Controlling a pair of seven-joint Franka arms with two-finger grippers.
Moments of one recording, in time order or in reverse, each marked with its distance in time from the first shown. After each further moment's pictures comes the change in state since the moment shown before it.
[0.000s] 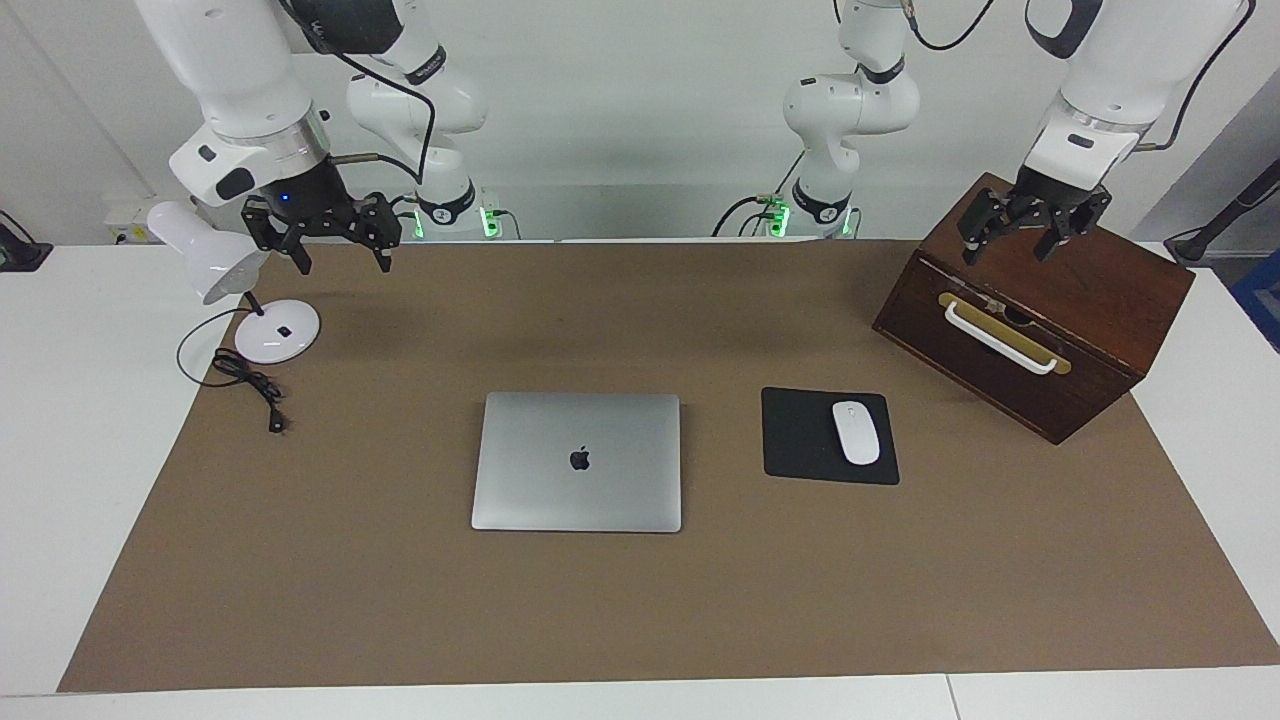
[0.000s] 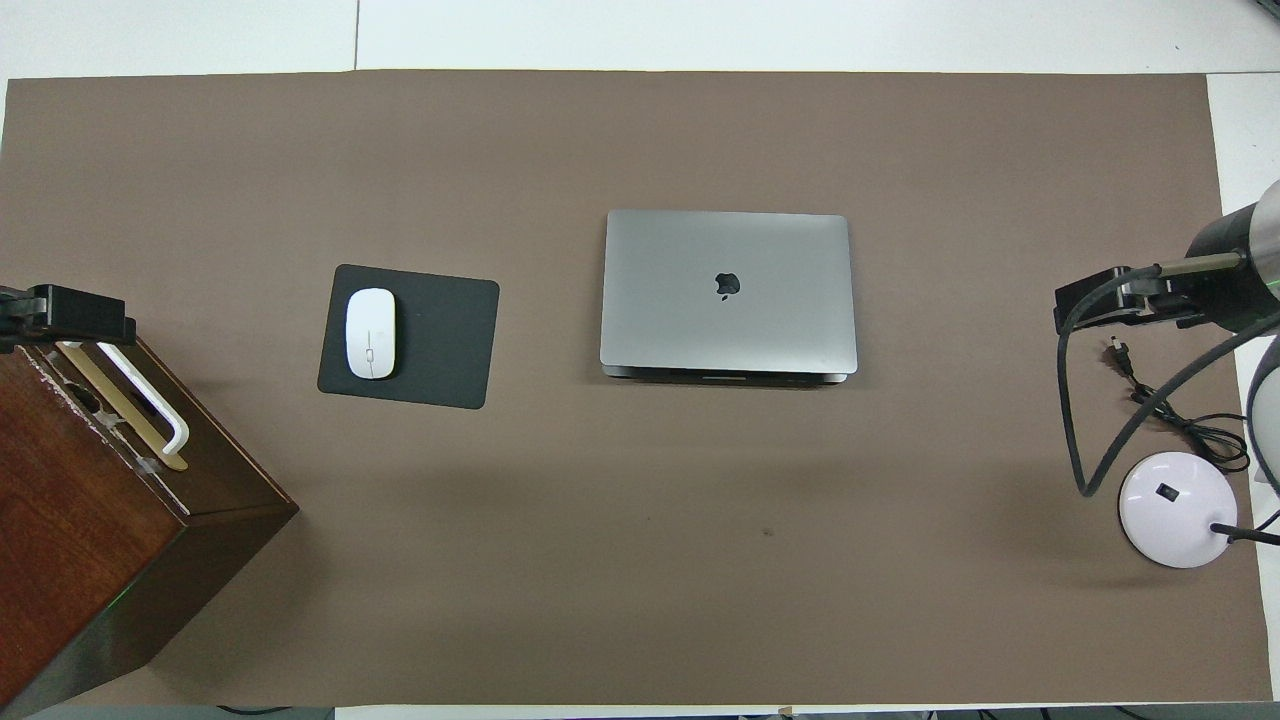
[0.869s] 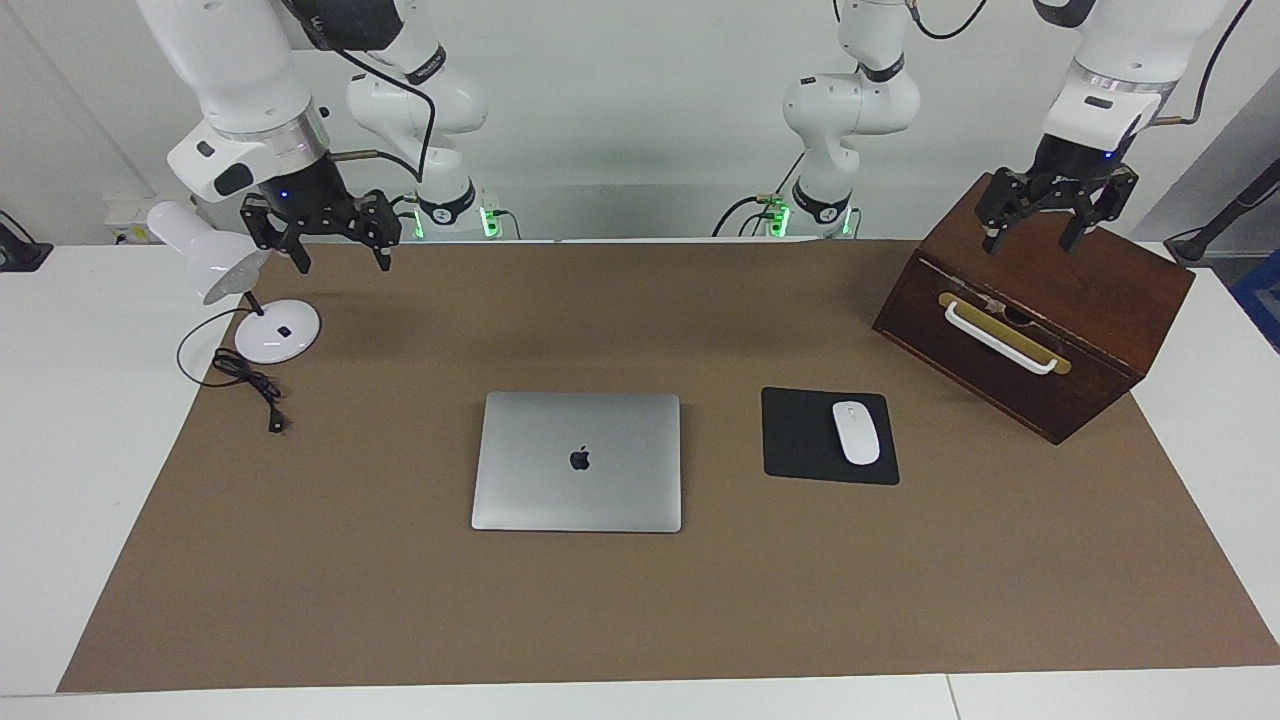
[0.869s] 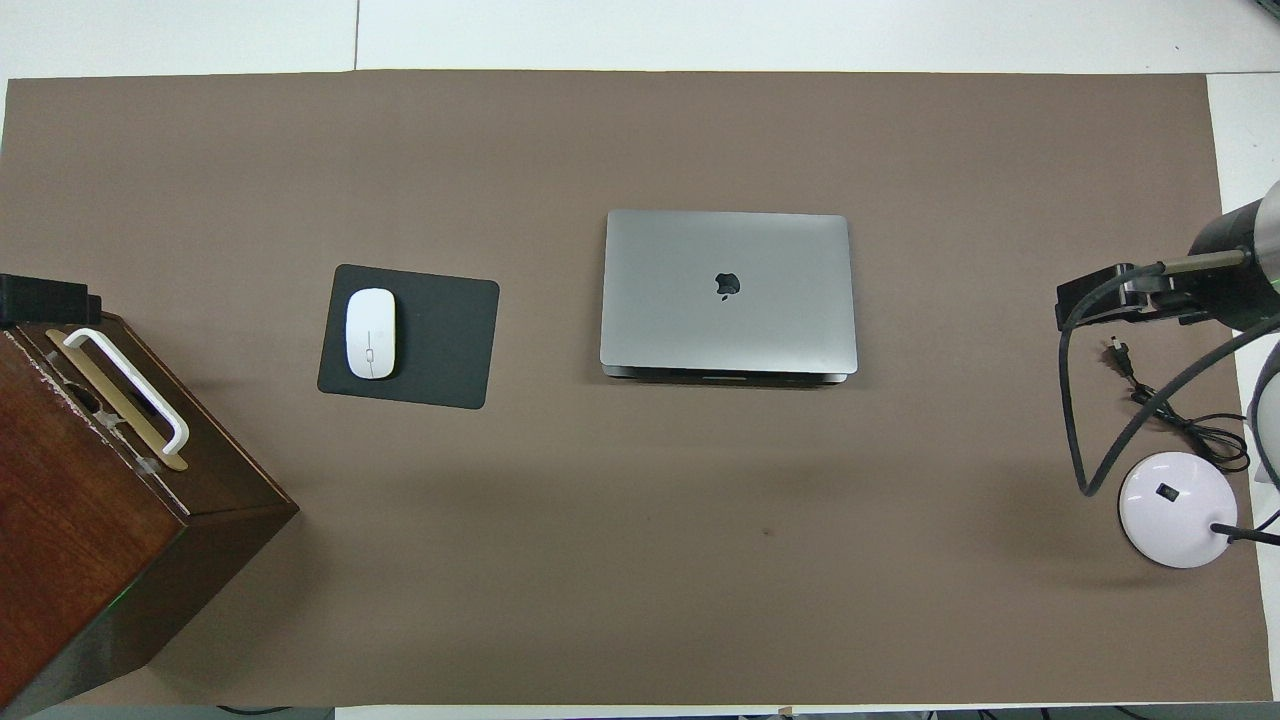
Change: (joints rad) left arm -0.025 -0.027 0.023 0.001 0.020 0.076 0.056; right arm 0.000 0.000 0.001 0.006 0.000 0.003 0.000
